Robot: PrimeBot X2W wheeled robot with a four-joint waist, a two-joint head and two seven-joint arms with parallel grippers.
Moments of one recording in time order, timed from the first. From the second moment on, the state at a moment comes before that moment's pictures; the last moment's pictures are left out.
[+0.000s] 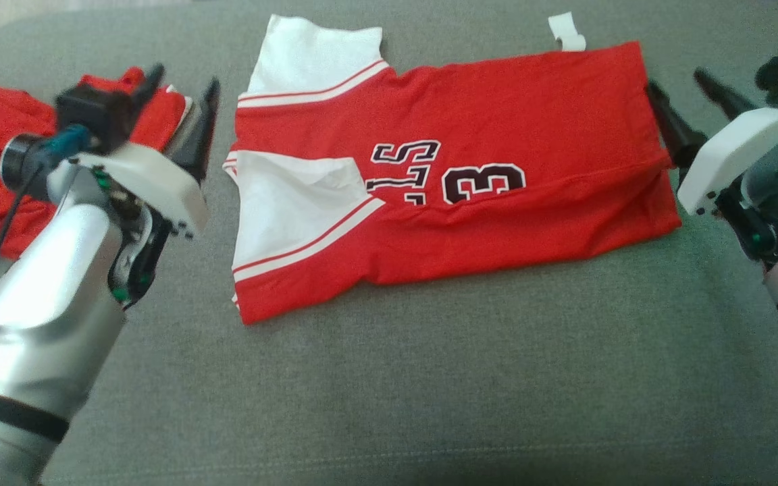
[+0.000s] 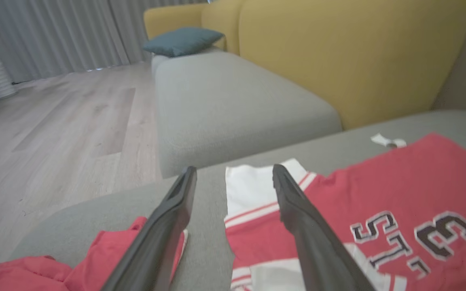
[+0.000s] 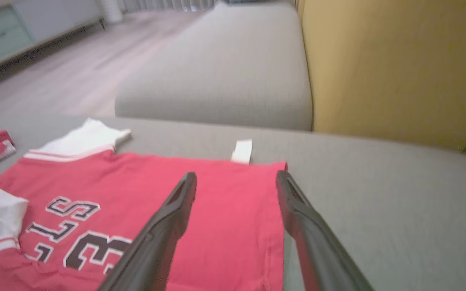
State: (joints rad) left arm -0.78 0.43 -0.76 0.56 -0.62 0.04 -0.17; right arm -0.79 -0.46 0.56 0.71 0.69 0.13 0.13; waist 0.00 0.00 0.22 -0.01
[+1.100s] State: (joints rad) left arm -0.10 0.08 -0.30 0.26 -0.21 0.21 -0.26; right arm -0.14 -0.09 -0.02 0.22 0.12 0.13 -0.21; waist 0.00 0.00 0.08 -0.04
